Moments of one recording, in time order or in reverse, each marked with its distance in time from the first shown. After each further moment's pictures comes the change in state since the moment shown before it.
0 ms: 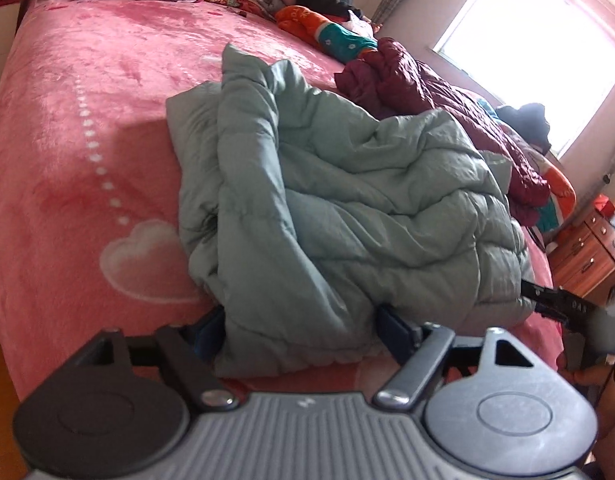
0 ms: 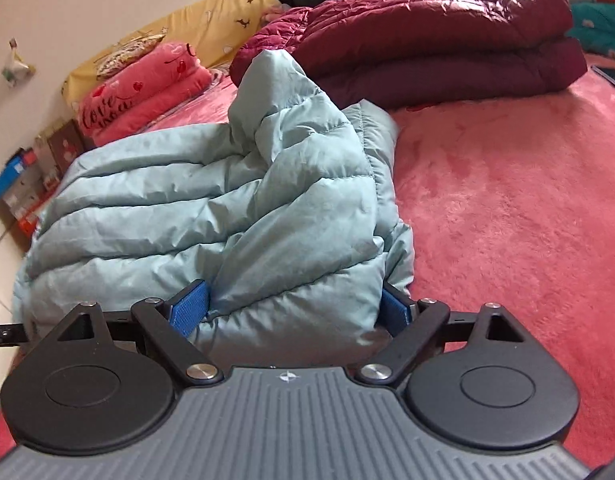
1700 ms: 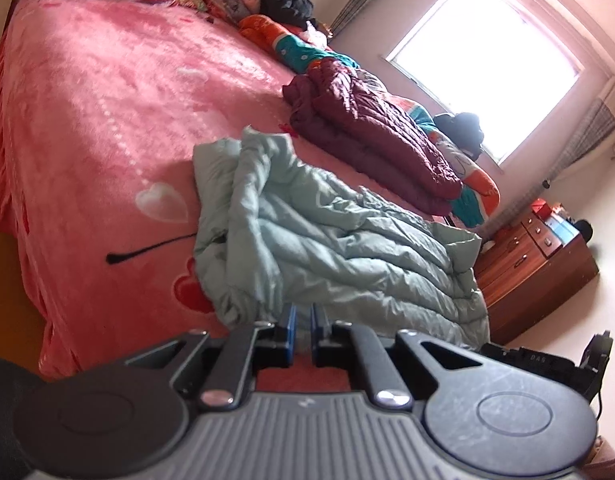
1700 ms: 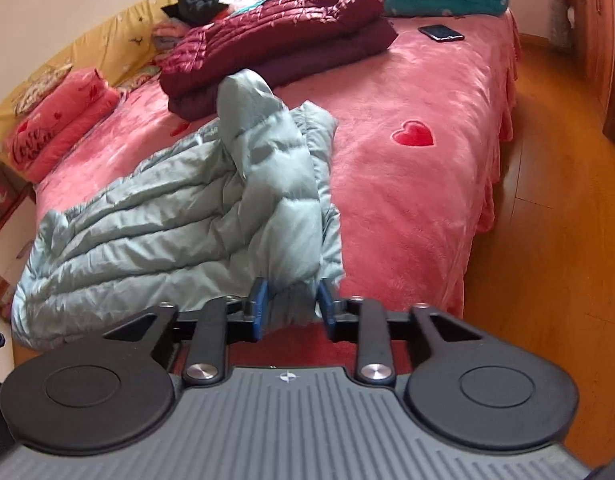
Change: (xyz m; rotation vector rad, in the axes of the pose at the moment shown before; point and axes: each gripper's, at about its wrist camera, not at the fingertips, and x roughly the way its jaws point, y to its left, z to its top) left arm -0.135 -0.008 -0.038 -0.022 0.001 -0.171; right arm -0.198 0.061 -0.097 0.252 0.006 -0.286
